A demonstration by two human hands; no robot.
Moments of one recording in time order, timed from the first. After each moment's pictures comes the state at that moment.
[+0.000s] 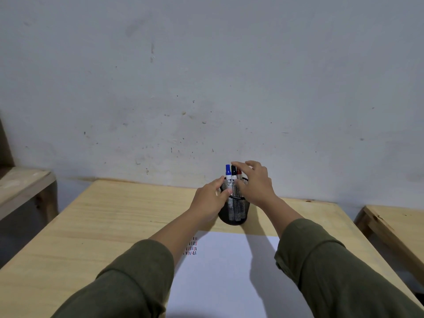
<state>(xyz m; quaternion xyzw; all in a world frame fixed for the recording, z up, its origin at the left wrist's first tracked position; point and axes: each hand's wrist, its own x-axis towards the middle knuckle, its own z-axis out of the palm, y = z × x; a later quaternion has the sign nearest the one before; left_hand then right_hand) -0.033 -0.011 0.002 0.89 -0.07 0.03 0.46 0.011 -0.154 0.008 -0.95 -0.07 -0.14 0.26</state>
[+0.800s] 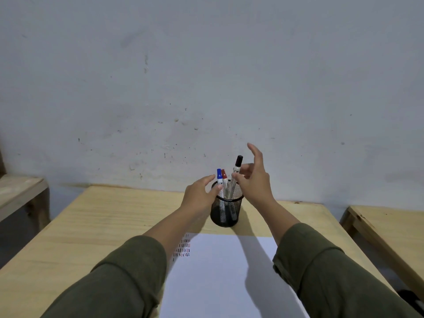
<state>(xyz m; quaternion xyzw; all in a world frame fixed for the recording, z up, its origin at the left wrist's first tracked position) -0.032 -0.008 0.015 0.89 -0.05 0.07 0.46 -0.022 -0.156 0.038 -0.82 -0.07 -0.23 0.52</state>
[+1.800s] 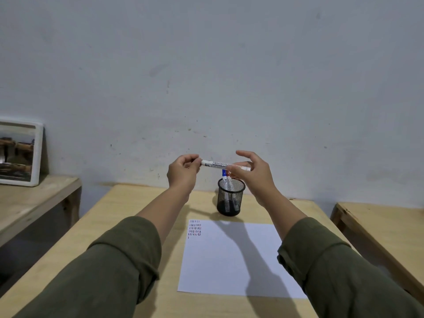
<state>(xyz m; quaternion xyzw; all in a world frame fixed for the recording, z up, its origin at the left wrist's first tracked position) -0.105 0.034 0.077 0.63 0.05 0.18 0.75 -0.117 -0.136 0.088 -0.75 -0.11 -0.14 0.64</state>
